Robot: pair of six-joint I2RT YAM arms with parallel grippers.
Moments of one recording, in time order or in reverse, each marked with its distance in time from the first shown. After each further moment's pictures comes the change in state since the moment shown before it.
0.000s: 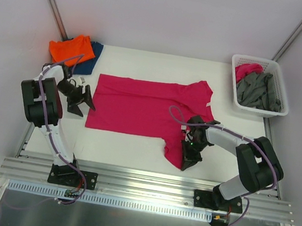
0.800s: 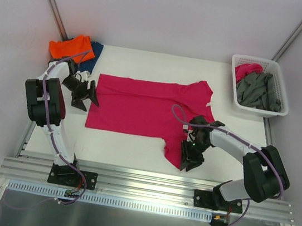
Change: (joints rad) left arm -0.063 0.000 0.063 0.012 -0.021 -0.002; right arm 0.001 -0.101 0.000 -0.070 -0.001 -0.002
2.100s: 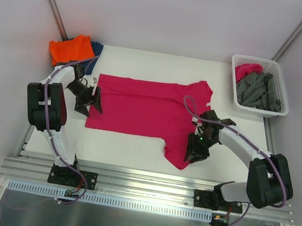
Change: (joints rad) left arm -0.079 -0.101 -0.117 0.001 -0.039 0.027; right arm -0.155 -0.072 0.032 -0.013 0.015 -0.018
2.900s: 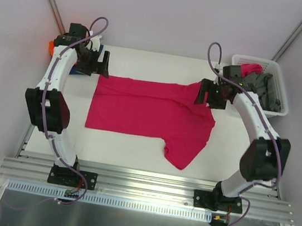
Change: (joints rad) left arm -0.114 0.065 0.526 0.069 -0.128 0.058; right arm -0.208 0.339 0.719 0.089 0.177 -0.122
